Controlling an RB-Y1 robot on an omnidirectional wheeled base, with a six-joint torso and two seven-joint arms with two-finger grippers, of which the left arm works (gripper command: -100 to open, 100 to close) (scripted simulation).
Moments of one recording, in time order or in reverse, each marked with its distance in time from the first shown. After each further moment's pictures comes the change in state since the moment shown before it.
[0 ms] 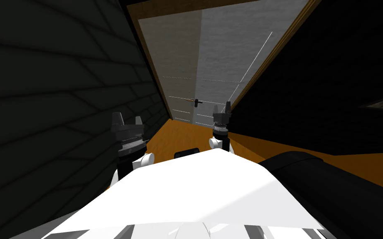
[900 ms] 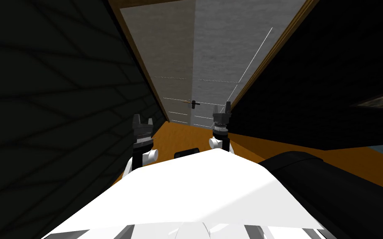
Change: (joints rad) arm -0.116 0.061 -0.012 0.208 0.003 0.002 0.032
